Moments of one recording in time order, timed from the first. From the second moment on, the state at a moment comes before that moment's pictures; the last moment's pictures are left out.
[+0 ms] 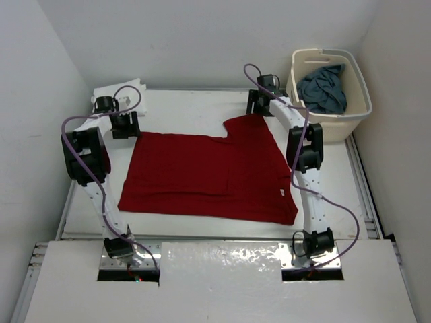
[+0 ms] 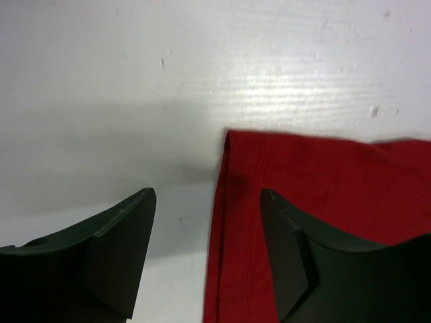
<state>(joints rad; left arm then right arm) 0.25 2.13 1.54 -0.45 0.31 0.08 0.21 2.56 2.23 -0.56 0.12 0.28</state>
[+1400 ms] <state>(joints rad) 0.17 2.20 1.62 -0.42 0.38 0.16 0.20 2.35 1.81 -0.33 0.00 0.38</state>
